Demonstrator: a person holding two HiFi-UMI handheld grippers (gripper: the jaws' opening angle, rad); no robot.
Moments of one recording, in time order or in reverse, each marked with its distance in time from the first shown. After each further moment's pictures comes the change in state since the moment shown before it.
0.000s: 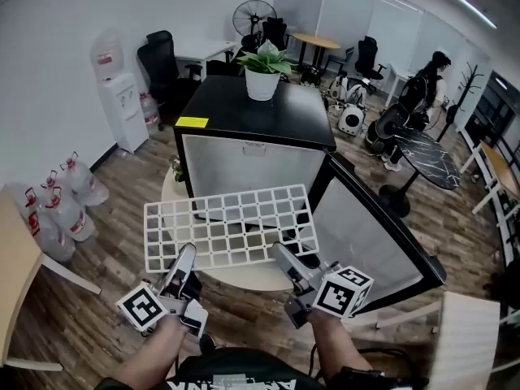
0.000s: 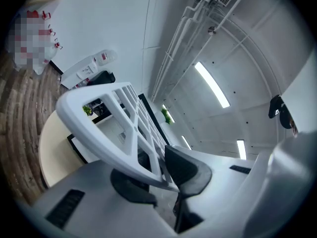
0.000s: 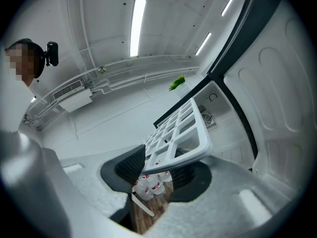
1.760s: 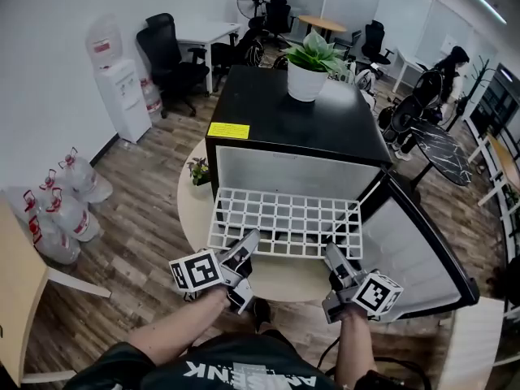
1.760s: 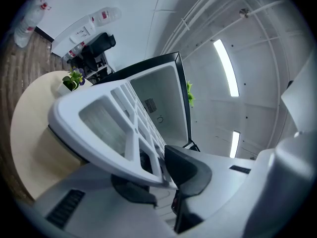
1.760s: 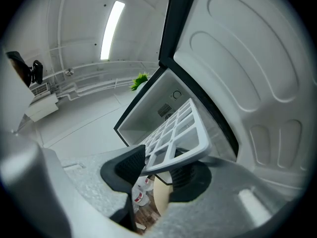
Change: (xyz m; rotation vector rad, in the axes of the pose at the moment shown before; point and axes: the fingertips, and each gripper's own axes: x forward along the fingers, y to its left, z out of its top) left arm 0.125 0.094 0.009 0.032 0.395 -0.074; right arm 0.035 -0.118 -0.024 0.136 -0.089 -0.337
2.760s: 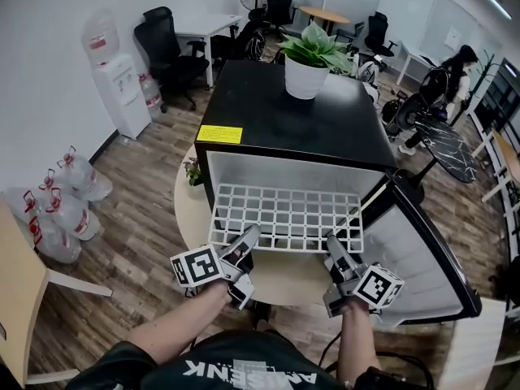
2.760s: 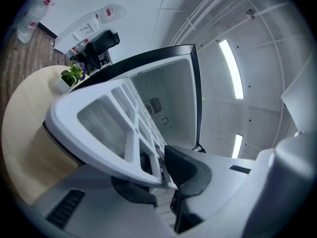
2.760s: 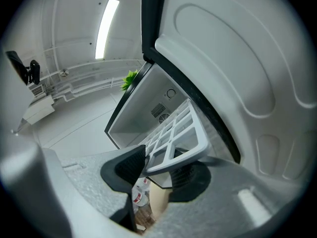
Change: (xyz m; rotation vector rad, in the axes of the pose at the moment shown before) left arm 0.036 0.018 0.016 -0.038 0.002 0.019; right arm 0.029 -0.034 0.021 0.016 0.027 -0.055
